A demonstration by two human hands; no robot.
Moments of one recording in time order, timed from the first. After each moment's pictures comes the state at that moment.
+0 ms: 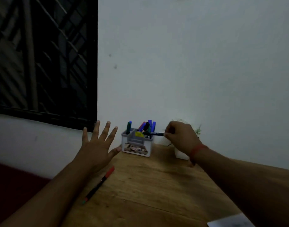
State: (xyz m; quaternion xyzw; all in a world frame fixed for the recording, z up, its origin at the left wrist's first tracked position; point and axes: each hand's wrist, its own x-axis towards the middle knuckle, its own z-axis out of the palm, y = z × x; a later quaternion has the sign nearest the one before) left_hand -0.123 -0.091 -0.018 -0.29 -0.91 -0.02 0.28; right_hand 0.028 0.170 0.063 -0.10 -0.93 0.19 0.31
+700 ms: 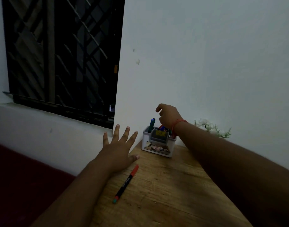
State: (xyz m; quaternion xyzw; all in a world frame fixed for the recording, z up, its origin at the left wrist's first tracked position) left_hand -0.130 -0.104 -0.030 -0.32 -0.94 -0.04 0.15; right_hand -0.114 0.112 0.091 -0.08 -0.95 0.12 0.28
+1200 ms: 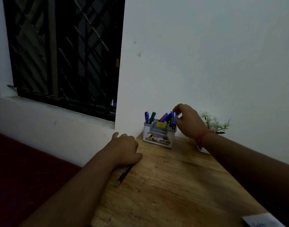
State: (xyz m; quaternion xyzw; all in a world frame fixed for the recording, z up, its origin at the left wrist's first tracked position) left_hand -0.102 -0.100 -0.027 -0.37 -0.92 -0.06 0.10; right_hand -0.040 0.143 0.058 -0.04 -0.93 0.11 0.35
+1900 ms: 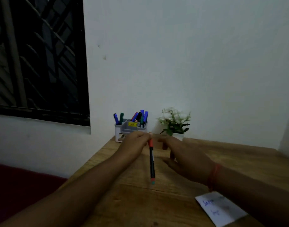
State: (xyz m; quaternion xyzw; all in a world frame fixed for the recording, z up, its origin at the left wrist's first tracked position) left_hand -0.009 0.010 0.003 -0.33 -0.75 -0.58 -0.04; right_hand 0.128 0.160 0.010 0.06 -0.97 -0.01 0.25
